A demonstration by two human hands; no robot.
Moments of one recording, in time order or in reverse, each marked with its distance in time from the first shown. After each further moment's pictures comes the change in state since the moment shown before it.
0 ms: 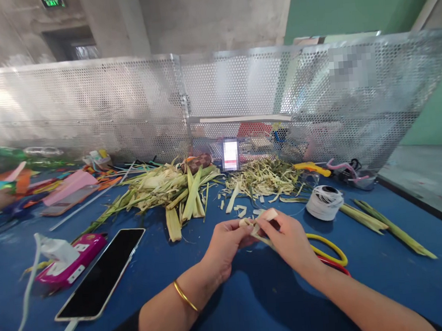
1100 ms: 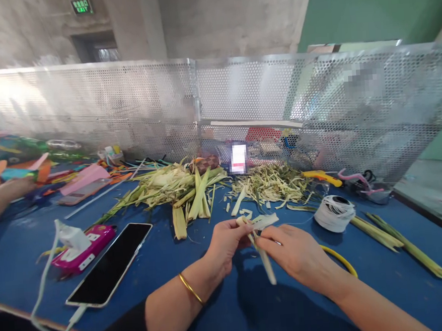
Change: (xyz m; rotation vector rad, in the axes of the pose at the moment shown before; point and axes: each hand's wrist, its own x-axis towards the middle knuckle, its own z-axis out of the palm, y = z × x) left_hand 0.014 -0.006 -0.009 -0.058 0.174 0.012; right_hand 0.002 -0.005 -0.027 -0.501 -0.240 -0.815
